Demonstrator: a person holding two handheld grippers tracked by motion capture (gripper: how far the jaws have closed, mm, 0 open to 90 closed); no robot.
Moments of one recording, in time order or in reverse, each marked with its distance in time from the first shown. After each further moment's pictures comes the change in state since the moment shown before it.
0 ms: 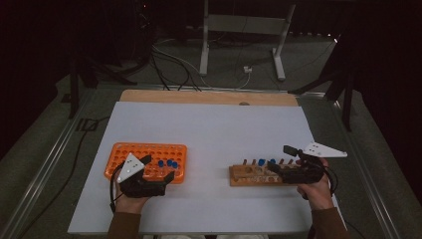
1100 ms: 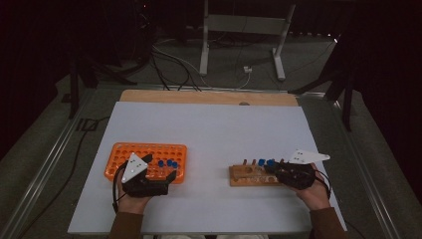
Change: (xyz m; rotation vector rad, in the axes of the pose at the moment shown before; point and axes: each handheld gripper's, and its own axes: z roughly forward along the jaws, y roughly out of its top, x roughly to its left) left arm -0.007 0.002 0.004 0.019 0.037 0.022; right arm 0.004 -0.020 0.018 0.170 0.027 -0.158
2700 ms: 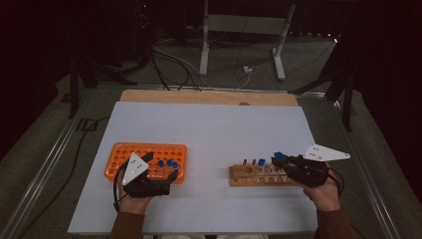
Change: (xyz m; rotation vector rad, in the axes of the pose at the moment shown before) left arm -0.007 0.008 -0.004 -0.048 0.007 0.037; right arm 0.009 0.028 -0.039 -0.118 -0.029 0.017
